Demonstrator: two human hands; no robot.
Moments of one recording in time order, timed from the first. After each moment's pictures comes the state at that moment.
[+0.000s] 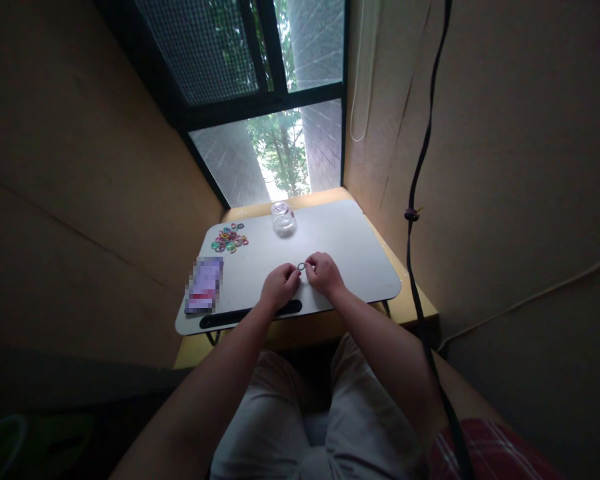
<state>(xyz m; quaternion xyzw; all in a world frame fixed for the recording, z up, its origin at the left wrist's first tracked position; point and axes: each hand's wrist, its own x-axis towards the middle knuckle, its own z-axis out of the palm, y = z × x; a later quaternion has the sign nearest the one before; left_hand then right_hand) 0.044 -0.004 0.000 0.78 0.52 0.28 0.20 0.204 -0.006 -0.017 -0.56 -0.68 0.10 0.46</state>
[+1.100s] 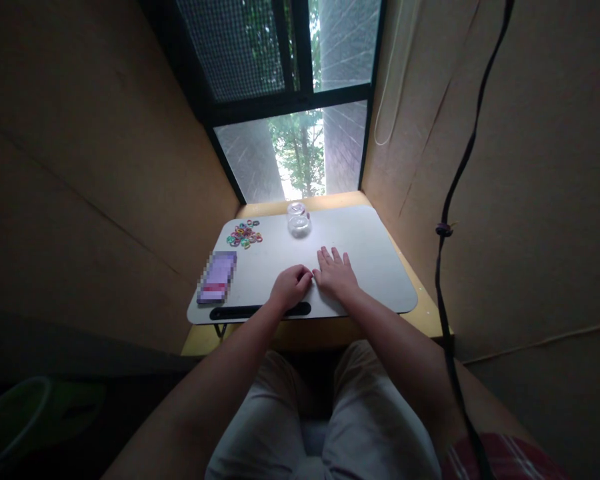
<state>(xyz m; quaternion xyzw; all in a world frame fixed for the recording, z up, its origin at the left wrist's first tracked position) 0.046 -0.006 0.004 0.79 0.52 0.28 0.18 0.208 0.010 -0.020 -0.62 -0.77 0.02 0.13</state>
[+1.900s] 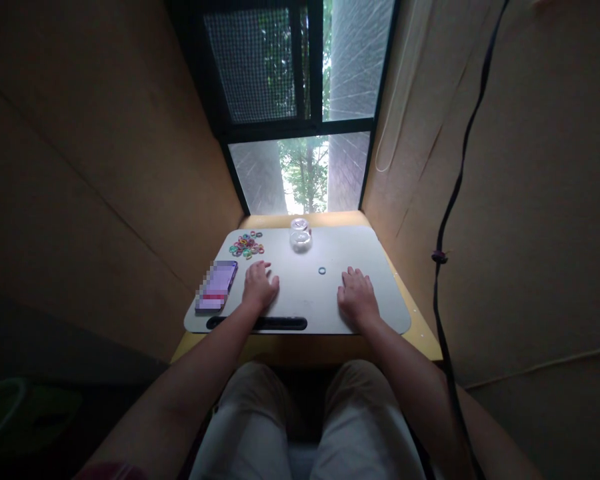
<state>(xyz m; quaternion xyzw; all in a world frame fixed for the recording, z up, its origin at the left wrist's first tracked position) -0.015 0.027 -0.005 0.67 0.67 0.31 0.03 0.256 -0.019 -0.020 -0.68 -0.71 -0.04 0.19</state>
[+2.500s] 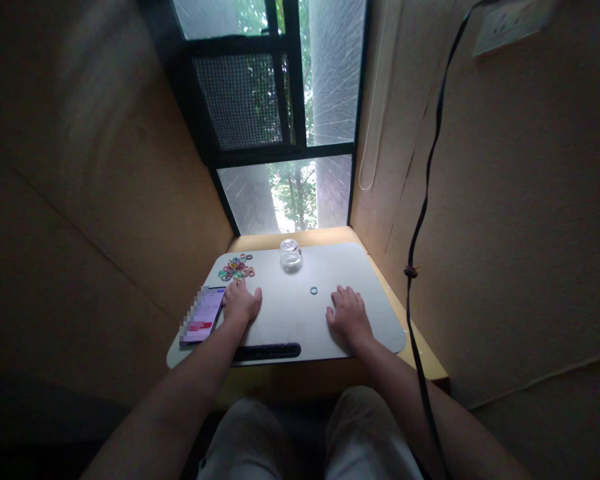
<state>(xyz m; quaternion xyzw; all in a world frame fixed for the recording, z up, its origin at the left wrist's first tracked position) -0.036 0.072 -0.008 0.61 0.76 0.22 -0.03 0.252 -0.015 -0.018 -0.67 -0.71 -0.05 0.21</state>
